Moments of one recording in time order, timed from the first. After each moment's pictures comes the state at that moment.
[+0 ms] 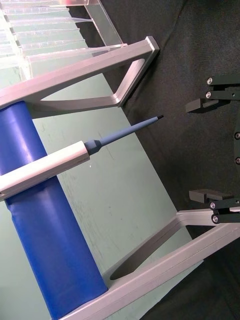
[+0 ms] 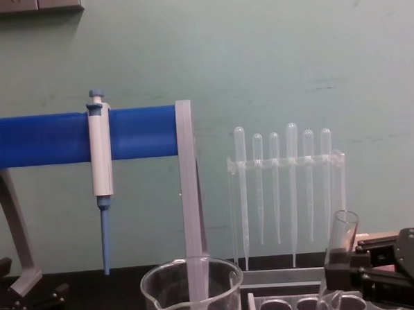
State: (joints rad) left arm -0.20 0.60 0.45 -1.41 -0.25 -0.12 0.03; right arm 0.39 0.63 -0.53 -1.34 0.59 -0.20 0.95
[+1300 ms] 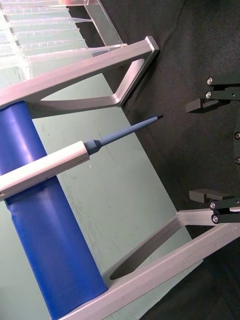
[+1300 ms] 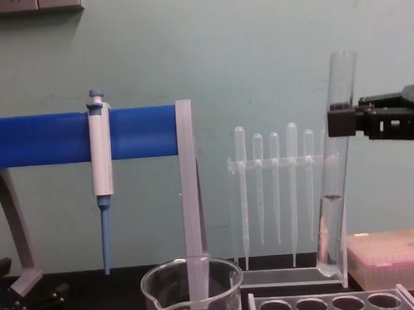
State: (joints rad) left arm -0.20 0.60 0.45 -1.41 -0.25 -0.12 0.03; right arm 0.50 0.76 -0.50 -1.55 0.73 -0.02 0.96
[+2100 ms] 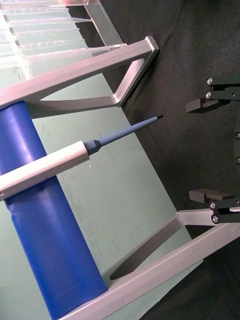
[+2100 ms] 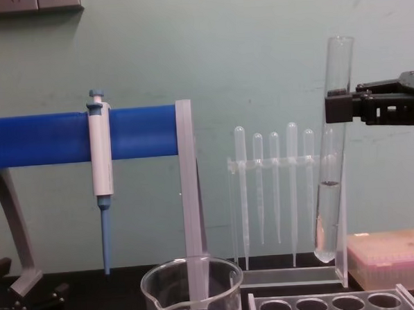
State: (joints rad) left arm -0.20 0.60 0.45 -1.41 -0.25 -0.12 0.03; right arm 0.54 0.77 -0.52 -1.55 0.74 -0.02 0.95
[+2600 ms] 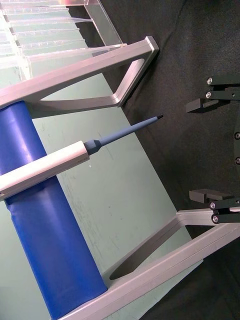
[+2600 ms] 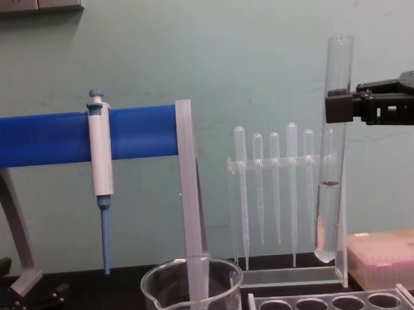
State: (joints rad) left arm -0.20 0.60 0.45 -1.41 -0.25 -0.12 0.03; right arm 0.54 0.77 -0.52 -1.55 0.74 -0.02 0.95
